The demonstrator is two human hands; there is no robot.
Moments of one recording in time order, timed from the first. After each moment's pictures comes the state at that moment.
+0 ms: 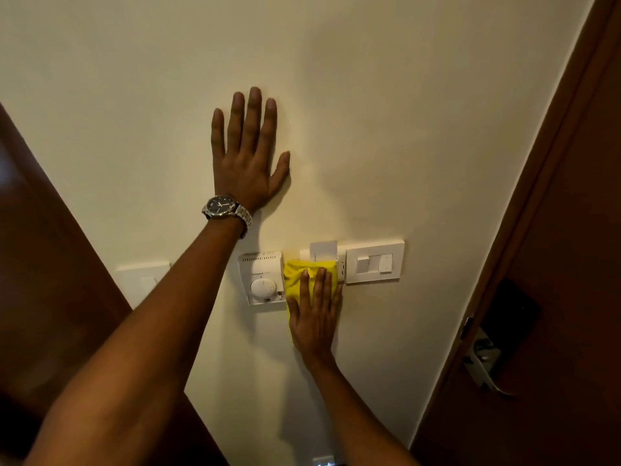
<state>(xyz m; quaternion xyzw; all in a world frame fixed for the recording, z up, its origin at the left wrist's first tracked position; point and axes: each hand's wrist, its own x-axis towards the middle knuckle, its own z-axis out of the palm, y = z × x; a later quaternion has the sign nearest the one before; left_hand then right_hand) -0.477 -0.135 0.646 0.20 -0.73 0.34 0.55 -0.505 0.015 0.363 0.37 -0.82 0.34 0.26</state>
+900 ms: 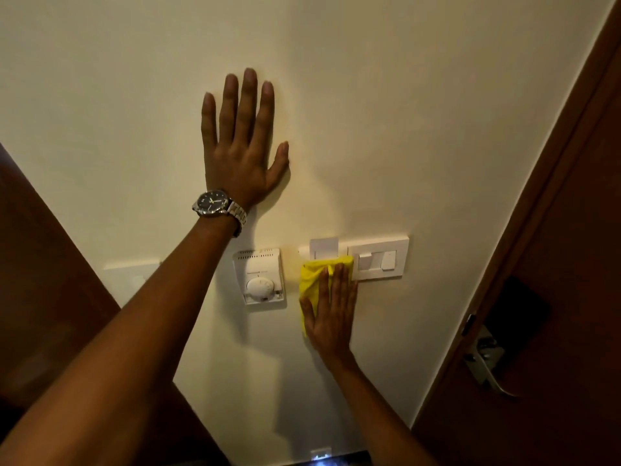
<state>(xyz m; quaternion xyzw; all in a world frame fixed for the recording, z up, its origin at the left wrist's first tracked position) -0.481 -0.142 0.642 0.19 -0.73 0.34 0.57 -0.536 0.035 0.358 0.38 -0.82 0.35 0.23</state>
